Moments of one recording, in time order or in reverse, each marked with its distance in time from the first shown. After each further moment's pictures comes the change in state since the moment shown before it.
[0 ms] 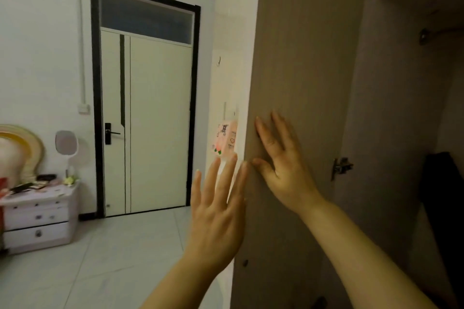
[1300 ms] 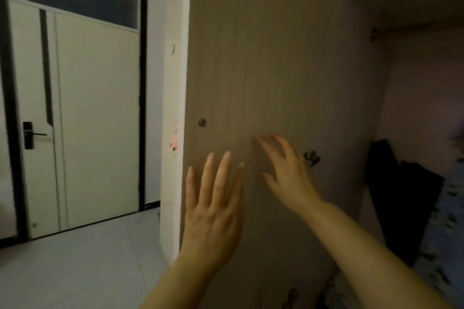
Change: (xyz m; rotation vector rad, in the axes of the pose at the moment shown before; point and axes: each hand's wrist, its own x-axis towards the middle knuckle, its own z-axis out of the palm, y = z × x) left_hand 0.016 -0.009 0.075 -0.005 0.023 0.116; right_hand -0.014 0.073 0.010 -0.476 -0.145 0.291
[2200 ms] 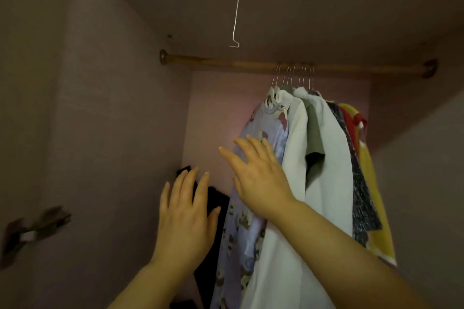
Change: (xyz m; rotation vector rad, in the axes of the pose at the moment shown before) left_hand 0.177 0.343 0.135 -0.822 -0.144 0.033; right_hand -0.044 0.299 -0.203 -0.812 -0.077 0.179
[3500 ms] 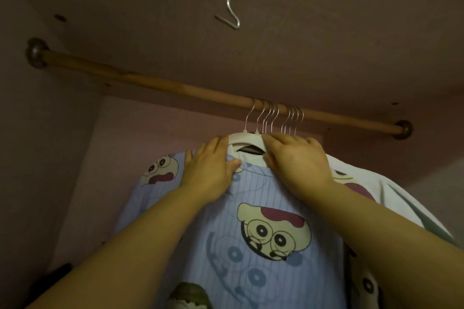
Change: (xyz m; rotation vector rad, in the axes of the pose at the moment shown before) left_hand 0.325 0.032 0.185 -0.511 -0.032 0.233; right_hand 0.142 0.213 0.037 -0.612 0.058 0.303
